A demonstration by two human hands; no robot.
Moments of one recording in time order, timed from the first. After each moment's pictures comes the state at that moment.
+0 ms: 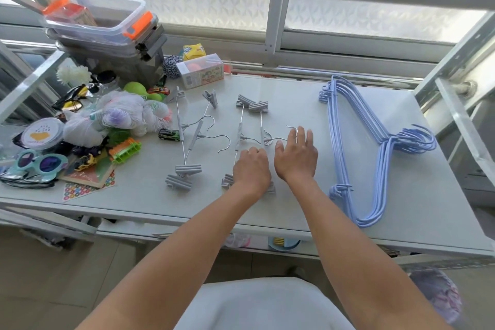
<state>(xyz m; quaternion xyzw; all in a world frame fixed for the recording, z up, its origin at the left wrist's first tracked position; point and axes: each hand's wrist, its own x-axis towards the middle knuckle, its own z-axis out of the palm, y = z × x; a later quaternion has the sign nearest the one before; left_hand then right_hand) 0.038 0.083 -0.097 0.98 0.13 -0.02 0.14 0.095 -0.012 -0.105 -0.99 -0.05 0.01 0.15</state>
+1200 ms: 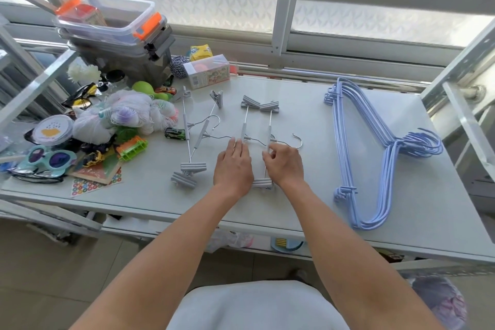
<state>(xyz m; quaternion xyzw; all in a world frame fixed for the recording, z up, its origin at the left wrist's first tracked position) 0.020 0.130 -0.116 0.99 0.12 0.00 0.05 0.088 0.011 -0.118 -0.95 -0.11 0.01 0.30</state>
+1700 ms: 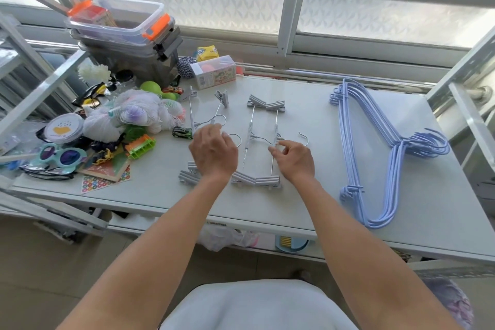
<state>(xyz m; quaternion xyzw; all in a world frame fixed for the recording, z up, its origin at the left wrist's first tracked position) 0.021 0.170 -0.083 0.89 0.31 0.25 0.21 0.091 0.002 -0.111 -0.93 -0.07 0.05 0.35</state>
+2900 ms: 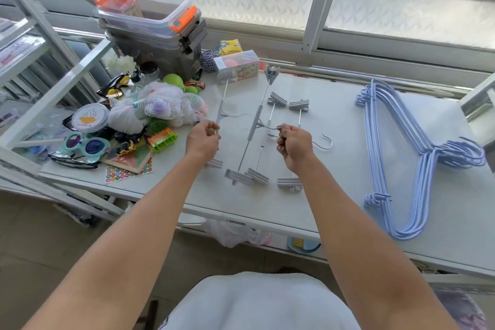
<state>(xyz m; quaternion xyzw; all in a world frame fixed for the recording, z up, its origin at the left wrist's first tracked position) 0.011 0.270 -0.088 0.78 0.35 0.08 0.51 0.096 0.074 -0.078 -0.61 0.11 0.22 0.75</state>
